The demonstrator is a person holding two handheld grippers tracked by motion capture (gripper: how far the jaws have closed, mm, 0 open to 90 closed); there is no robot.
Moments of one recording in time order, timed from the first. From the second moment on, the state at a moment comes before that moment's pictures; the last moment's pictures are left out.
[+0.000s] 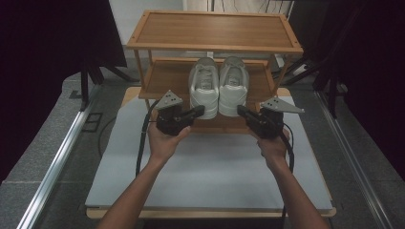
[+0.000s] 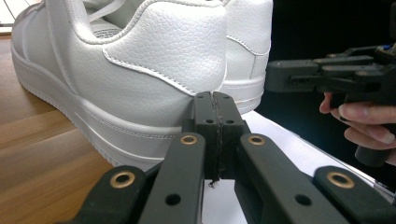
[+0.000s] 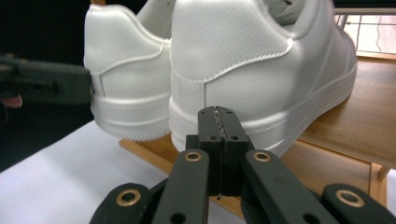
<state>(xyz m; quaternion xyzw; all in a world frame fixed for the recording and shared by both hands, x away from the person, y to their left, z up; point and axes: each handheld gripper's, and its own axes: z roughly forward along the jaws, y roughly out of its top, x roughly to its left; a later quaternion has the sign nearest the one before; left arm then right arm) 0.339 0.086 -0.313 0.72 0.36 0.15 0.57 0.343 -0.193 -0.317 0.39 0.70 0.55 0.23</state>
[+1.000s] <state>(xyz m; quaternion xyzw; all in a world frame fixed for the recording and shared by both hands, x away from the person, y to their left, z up) 0.361 0.078 -0.314 0.73 0.38 0.16 0.55 0.360 -0.192 -0.316 0.42 0.69 0.55 0.22</state>
